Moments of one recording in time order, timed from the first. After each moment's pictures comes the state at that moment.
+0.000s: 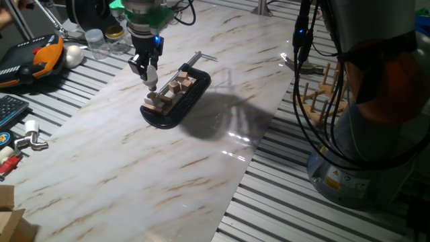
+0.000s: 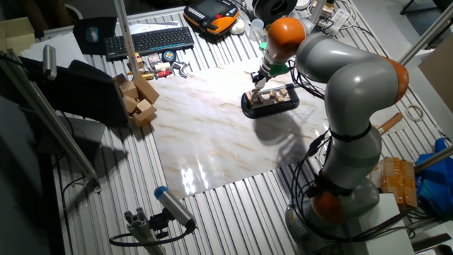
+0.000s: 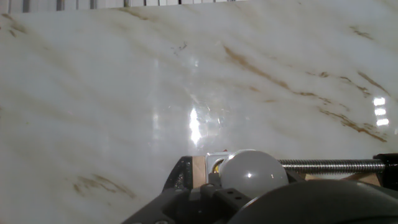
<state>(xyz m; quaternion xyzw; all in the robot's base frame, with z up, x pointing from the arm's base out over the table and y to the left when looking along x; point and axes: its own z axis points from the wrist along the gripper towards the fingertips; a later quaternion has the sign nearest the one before) 0.626 -0.002 0.147 0.02 1.00 -0.01 0.09</state>
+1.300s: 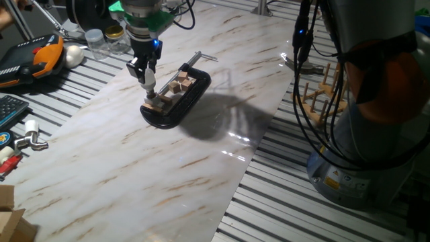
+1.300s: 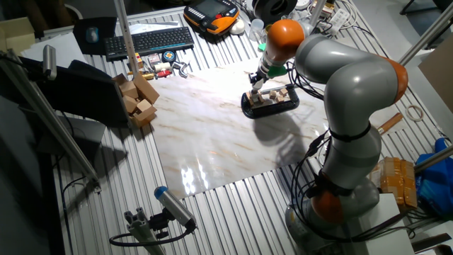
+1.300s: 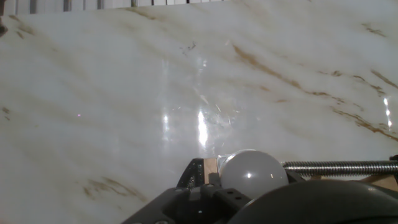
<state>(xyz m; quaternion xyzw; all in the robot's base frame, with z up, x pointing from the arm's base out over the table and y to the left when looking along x) 0.627 0.009 0.140 0.02 0.99 0.00 0.10</state>
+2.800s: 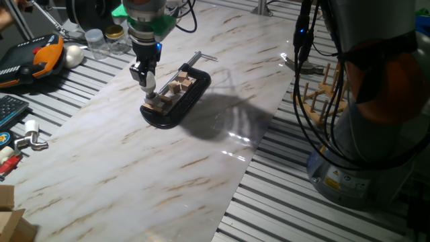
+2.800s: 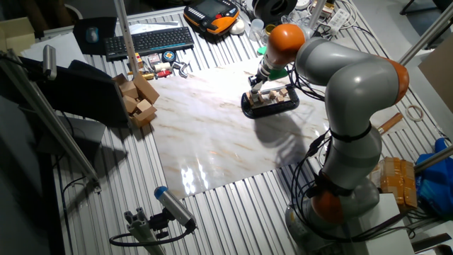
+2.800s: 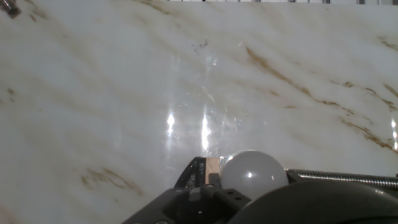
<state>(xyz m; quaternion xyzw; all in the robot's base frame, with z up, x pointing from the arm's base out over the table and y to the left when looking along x) 0.627 0.011 0.131 -0.03 0.99 0.00 0.11</state>
